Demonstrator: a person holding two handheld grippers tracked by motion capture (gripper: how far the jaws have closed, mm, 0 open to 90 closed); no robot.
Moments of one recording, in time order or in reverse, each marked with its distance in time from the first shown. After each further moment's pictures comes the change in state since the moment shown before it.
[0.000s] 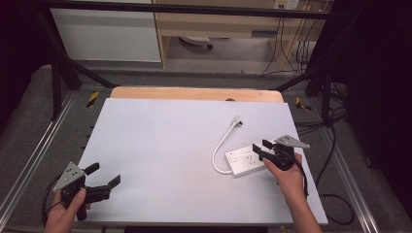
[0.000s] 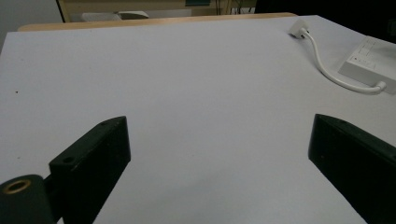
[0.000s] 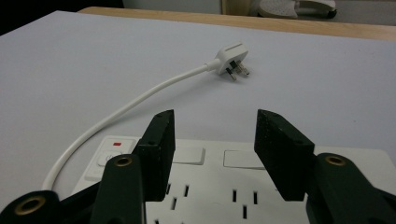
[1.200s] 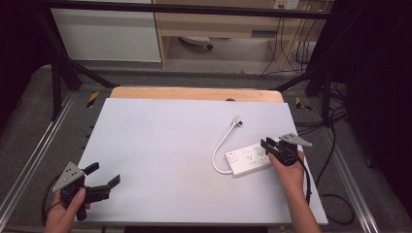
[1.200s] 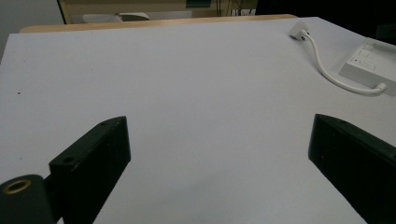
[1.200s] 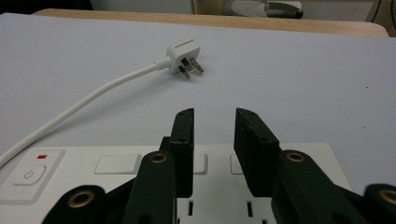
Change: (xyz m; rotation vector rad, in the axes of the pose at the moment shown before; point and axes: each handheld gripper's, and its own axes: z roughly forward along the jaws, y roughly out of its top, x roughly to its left) left arm 0.000 0.000 -0.001 -0.004 0.003 -0.001; right arm -0.028 -0.008 0.013 -0.016 -0.099 0.029
